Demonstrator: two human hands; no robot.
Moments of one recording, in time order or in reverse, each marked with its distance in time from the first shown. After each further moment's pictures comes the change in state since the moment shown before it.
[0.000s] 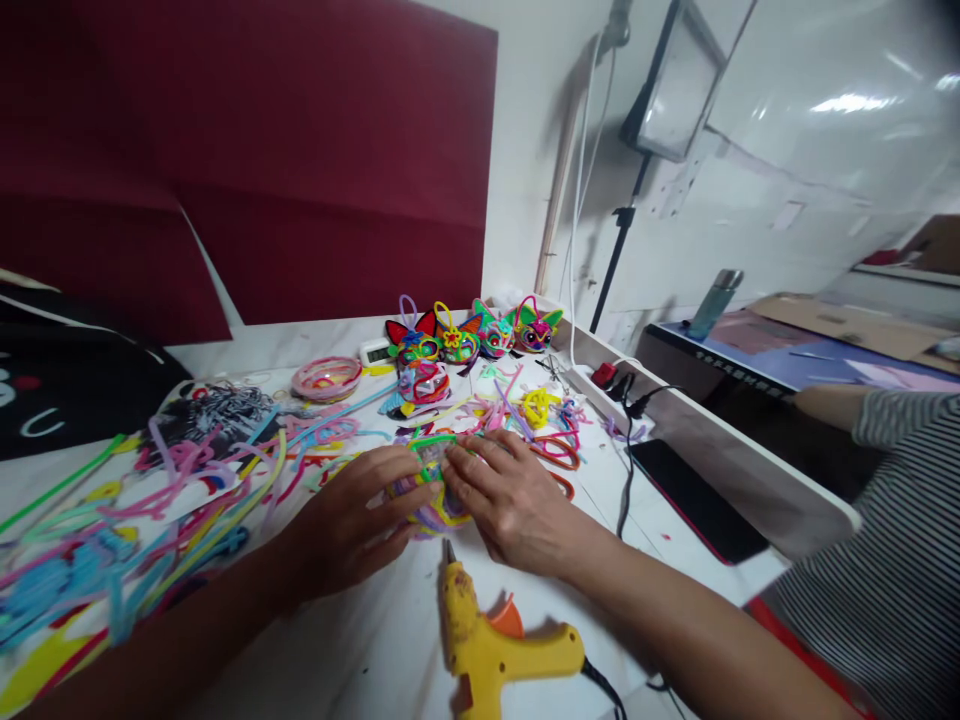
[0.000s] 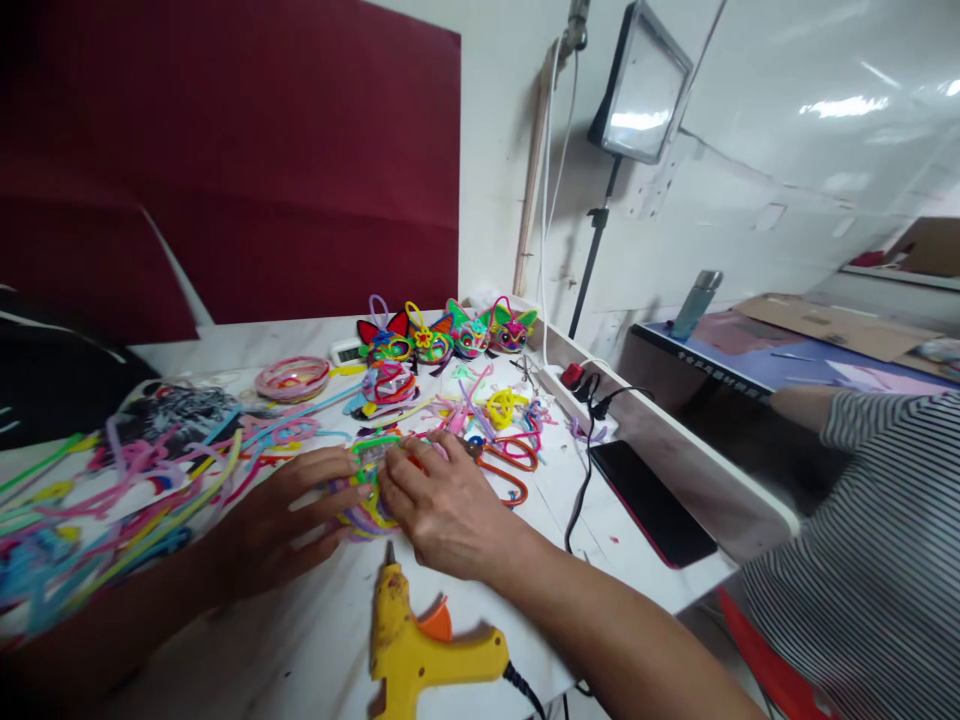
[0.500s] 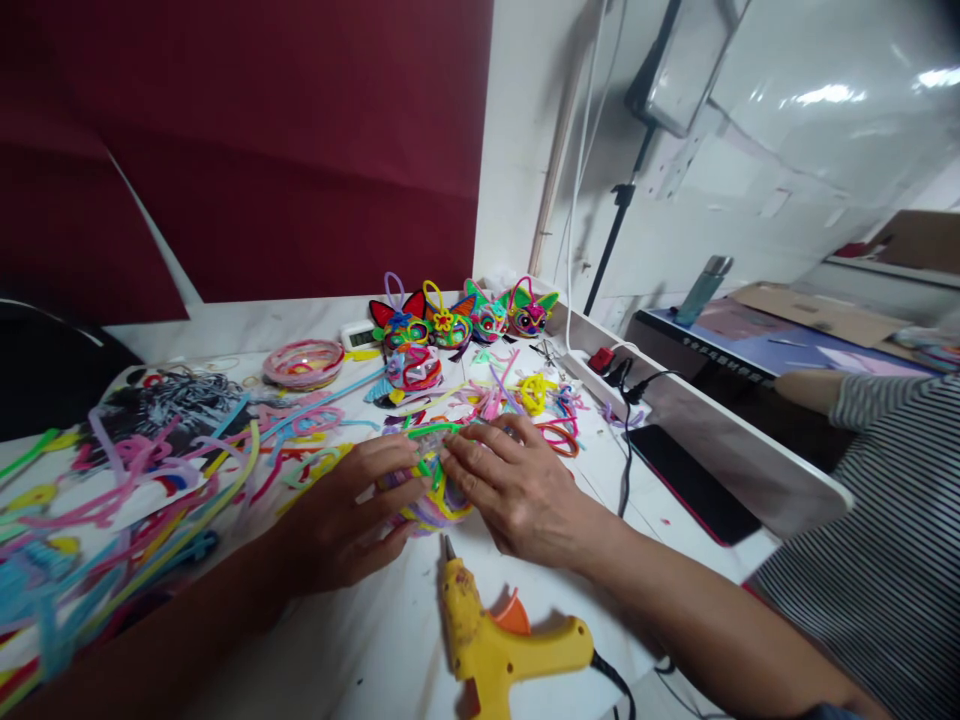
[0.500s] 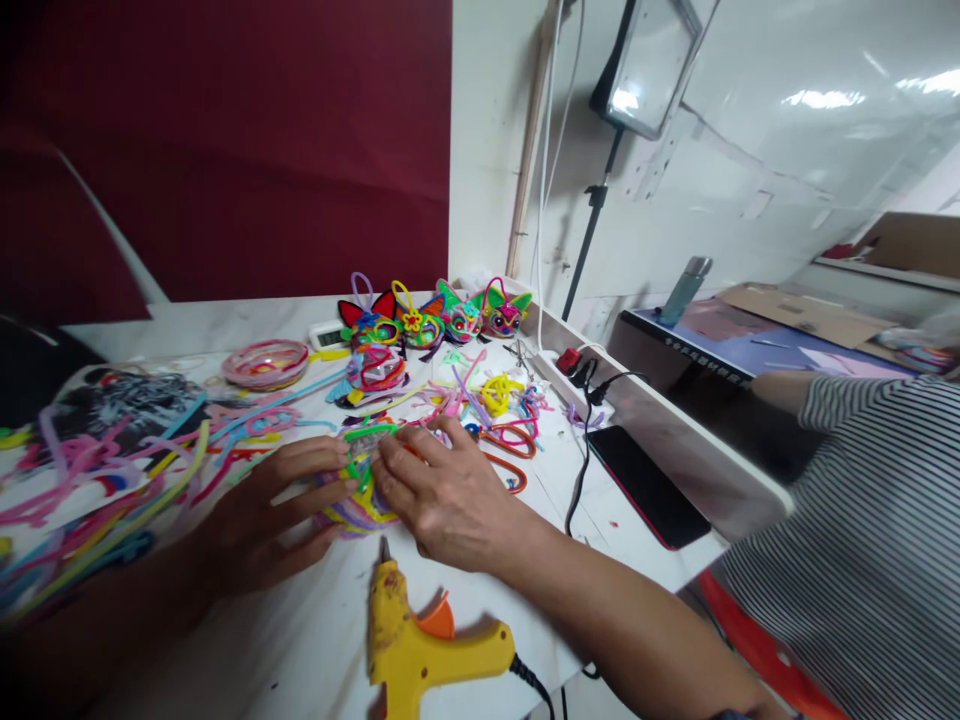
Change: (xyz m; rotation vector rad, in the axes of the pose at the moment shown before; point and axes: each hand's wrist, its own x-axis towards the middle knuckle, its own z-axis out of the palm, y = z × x) left_hand -0.004 -0.007 0.013 -0.121 0.058 -0.005; right_hand 0.001 0.004 -0.004 0.019 -0.049 0.013
